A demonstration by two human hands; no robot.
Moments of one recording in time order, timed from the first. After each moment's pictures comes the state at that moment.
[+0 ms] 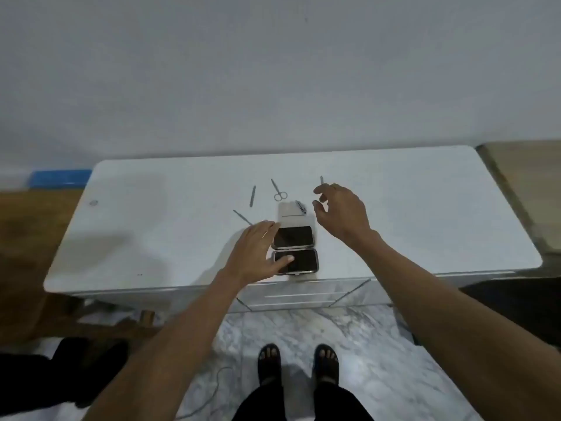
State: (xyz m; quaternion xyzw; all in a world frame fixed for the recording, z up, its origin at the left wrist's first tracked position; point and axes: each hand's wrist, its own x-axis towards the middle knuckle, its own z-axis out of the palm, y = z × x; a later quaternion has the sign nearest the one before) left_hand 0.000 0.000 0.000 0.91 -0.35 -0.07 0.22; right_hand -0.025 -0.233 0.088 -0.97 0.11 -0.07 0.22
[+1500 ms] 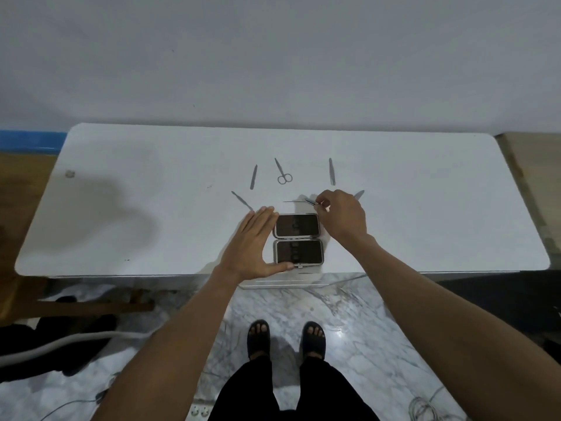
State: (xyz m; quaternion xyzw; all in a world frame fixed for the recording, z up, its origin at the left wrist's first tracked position) left_hand 0.010 0.014 -0.055 0.90 -0.37 -0.05 0.22; right_hand -0.005 -0.226 0.023 -0.96 0.17 0.01 0.22
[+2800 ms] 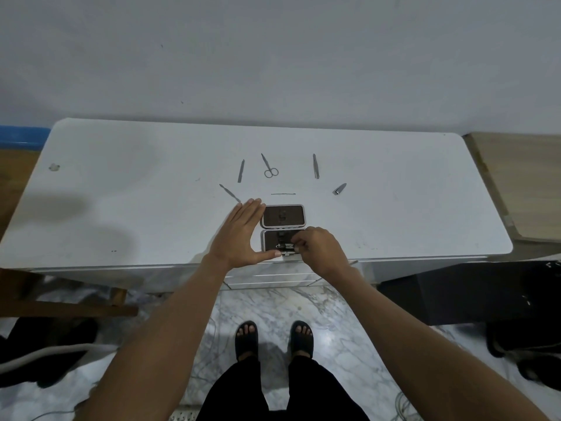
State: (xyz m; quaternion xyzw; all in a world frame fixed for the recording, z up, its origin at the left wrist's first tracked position) left_hand 0.008 0.014 -0.060 0.90 -0.37 -0.04 0.23; right_hand -0.092 -0.191 0.010 -0.96 0.07 0.09 0.25
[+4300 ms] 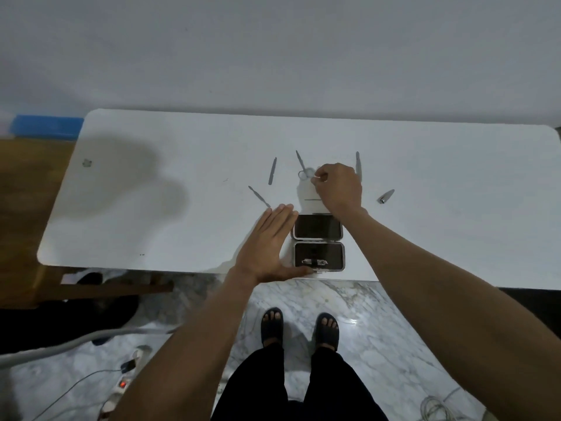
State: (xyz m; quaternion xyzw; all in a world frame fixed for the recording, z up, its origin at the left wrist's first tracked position) left_hand 0.010 0.012 -0.058 0.90 -0.37 -0.08 0.21; right_hand 0.070 -0.202 0.007 -0.94 0.19 0.00 0.28
